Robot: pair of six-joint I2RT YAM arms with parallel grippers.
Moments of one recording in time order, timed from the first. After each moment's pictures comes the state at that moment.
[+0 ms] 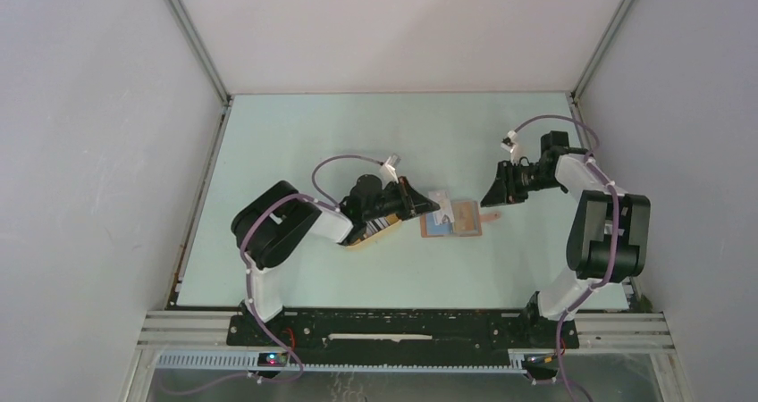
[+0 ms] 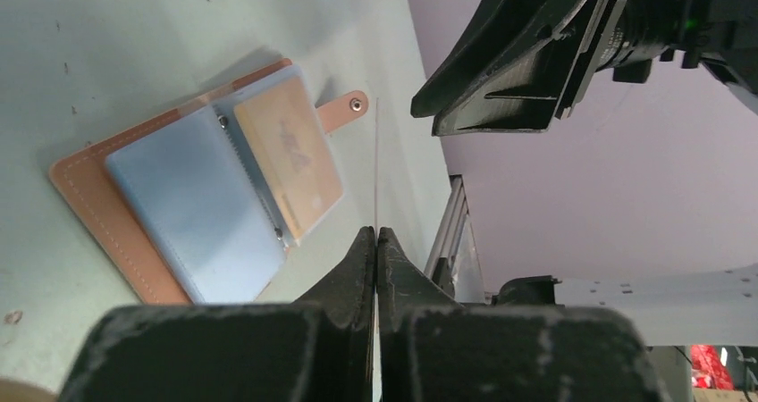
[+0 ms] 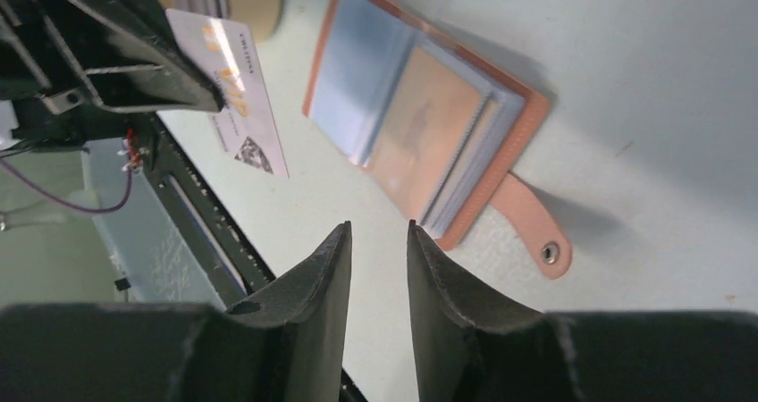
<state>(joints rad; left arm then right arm) -0.73 1.91 0.75 0.97 0.42 -1.11 -0.14 1.66 1.11 -0.81 -0.91 -0.34</state>
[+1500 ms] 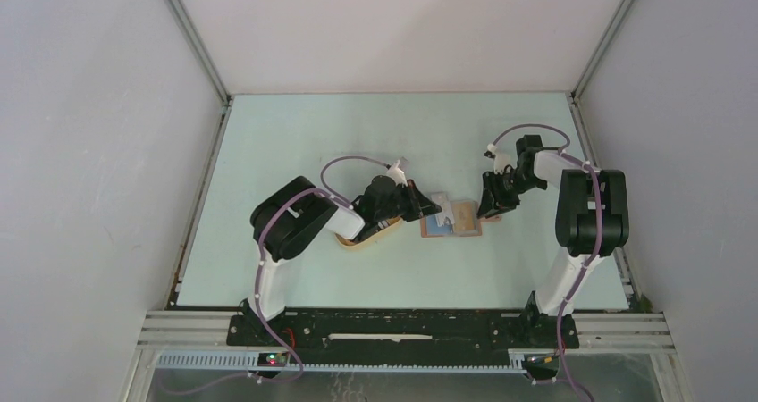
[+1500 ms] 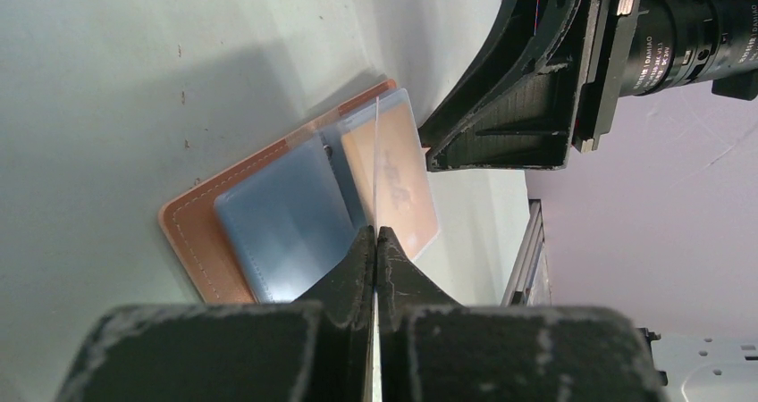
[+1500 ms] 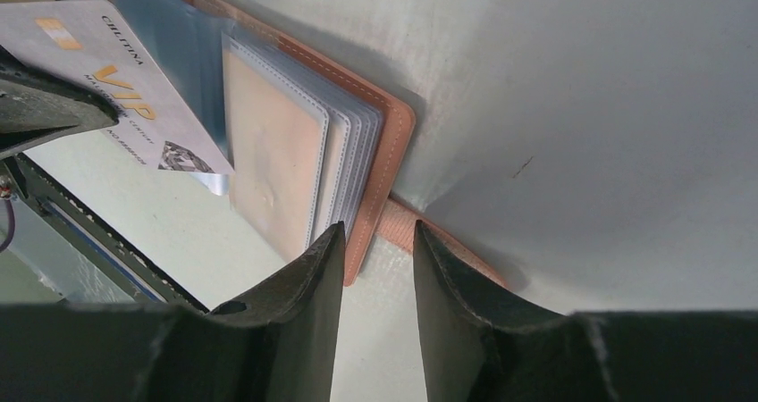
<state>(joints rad) -0.77 2.05 0.88 0.85 0.30 -1.01 -0.02 1.86 1.14 -0.73 -0.58 -0.24</state>
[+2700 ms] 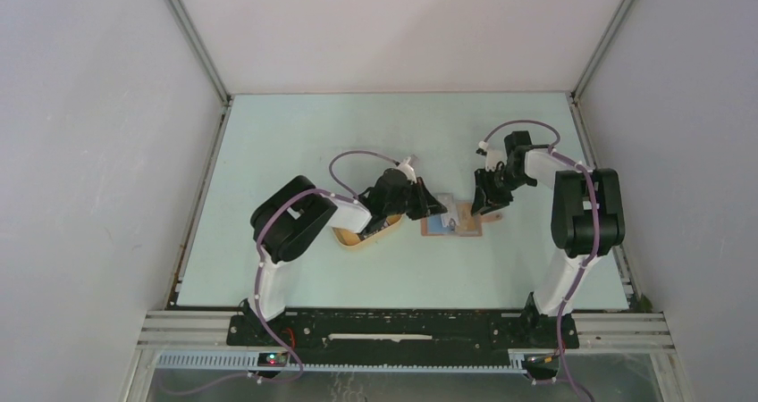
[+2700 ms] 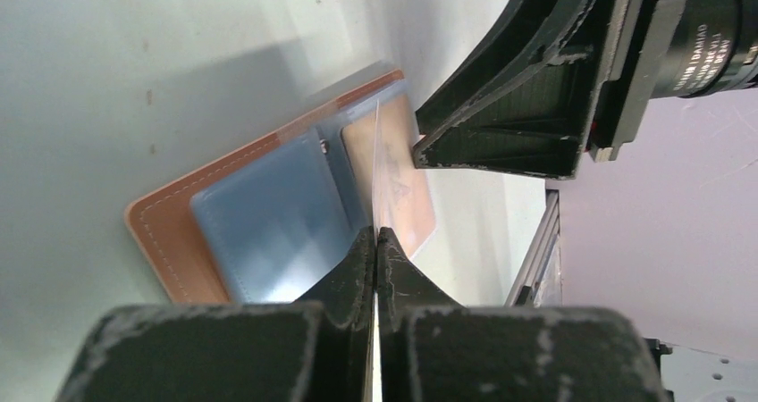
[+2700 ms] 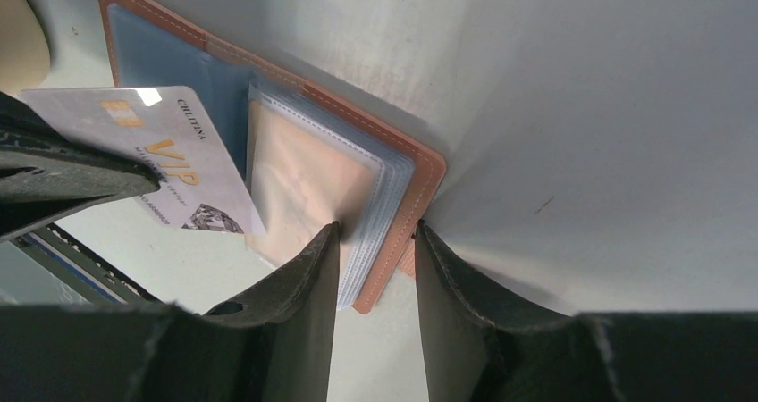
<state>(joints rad) -0.79 2.04 0.98 0.64 0.30 -0.99 0.04 1.86 1.16 -0.69 -0.49 -0.16</state>
